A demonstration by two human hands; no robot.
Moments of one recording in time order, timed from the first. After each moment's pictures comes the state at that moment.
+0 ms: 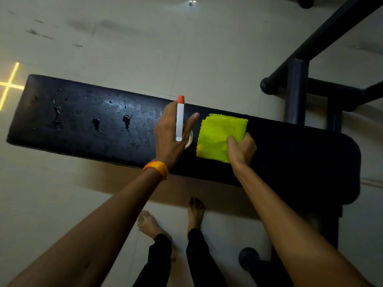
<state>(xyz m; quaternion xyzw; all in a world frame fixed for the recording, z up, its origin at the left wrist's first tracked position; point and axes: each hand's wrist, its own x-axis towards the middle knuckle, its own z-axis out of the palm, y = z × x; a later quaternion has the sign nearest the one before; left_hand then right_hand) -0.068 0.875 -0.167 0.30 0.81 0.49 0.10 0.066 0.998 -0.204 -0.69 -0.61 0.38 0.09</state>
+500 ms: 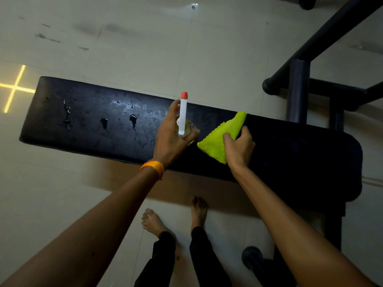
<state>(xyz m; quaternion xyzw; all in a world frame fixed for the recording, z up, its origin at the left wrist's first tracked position) -0.077 0.855 -0.173 0.27 0.80 0.48 0.24 0.057 0.969 -0.163 -0.63 -0.64 0.42 0.14</state>
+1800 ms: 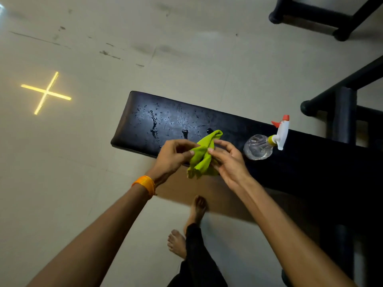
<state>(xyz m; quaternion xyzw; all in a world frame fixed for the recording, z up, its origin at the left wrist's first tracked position) -0.235 0.631 -0.125 0.16 0.69 0.53 0.45 -0.112 0.762 -0.123 -0.47 -0.37 0.79 0.09</state>
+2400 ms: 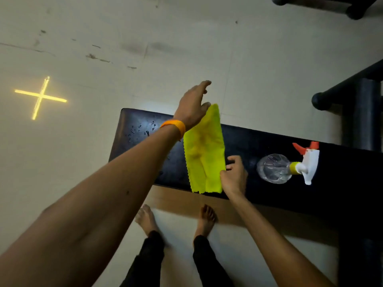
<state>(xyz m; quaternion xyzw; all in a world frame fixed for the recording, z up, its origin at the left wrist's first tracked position) -0.387 0.808 -0.163 0.41 0.82 0.30 0.25 -0.165 0.789 -0.203 -0.63 -0.63 0.45 -0.01</state>
